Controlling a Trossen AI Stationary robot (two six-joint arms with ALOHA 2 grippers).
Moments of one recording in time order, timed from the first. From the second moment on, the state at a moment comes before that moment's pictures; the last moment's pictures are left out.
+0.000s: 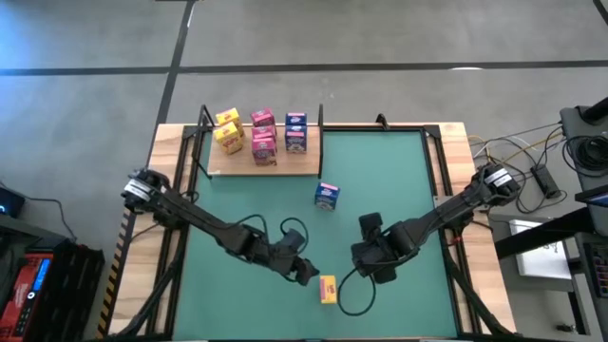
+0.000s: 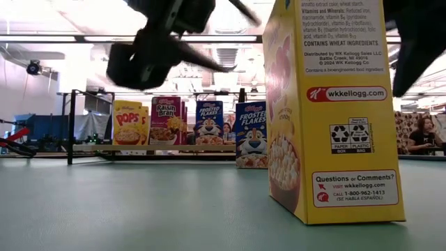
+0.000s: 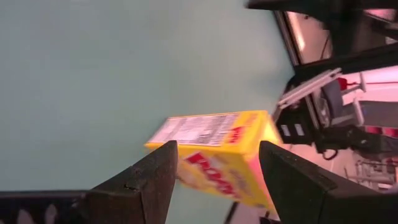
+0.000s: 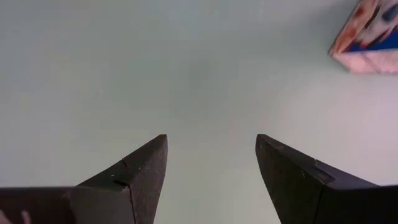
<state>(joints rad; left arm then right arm) -0.43 1.76 1.13 -0.02 -0.20 -1.34 0.49 1.64 1.25 -1.04 0.20 0.23</state>
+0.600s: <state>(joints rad) -0.43 1.98 1.63 -0.58 -0.20 -1.51 0.49 1.49 1.00 -0.97 0.24 0.23</state>
